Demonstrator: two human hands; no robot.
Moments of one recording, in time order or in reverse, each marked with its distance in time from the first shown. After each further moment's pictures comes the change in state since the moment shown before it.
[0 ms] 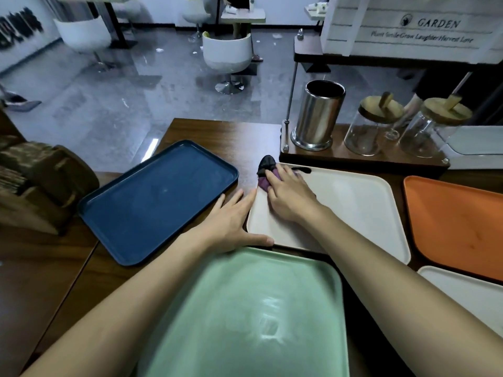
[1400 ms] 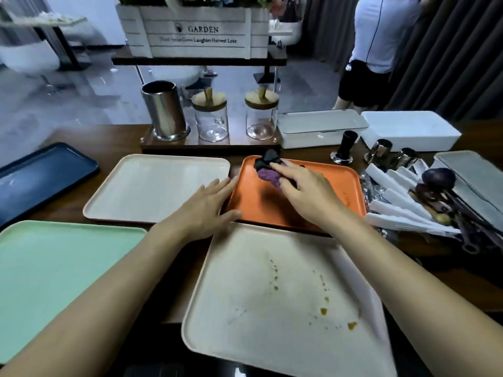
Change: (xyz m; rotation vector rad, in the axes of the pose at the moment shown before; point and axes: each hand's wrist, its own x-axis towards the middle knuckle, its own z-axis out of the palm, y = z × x) left_hand 0.064 0.296 0.087 0.115 0.110 0.115; right_hand -0.271 0.288 -0.118 0.361 0.285 0.048
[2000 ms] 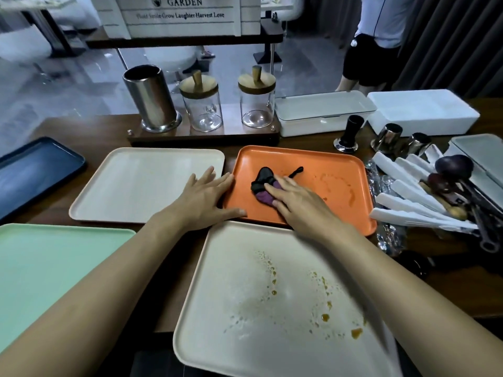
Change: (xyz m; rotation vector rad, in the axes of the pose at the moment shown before) left_hand 0.036 -0.018 0.013 0.157 -0.065 -0.023; right_hand 0.003 0.058 0.058 -0.216 -0.252 -0.057
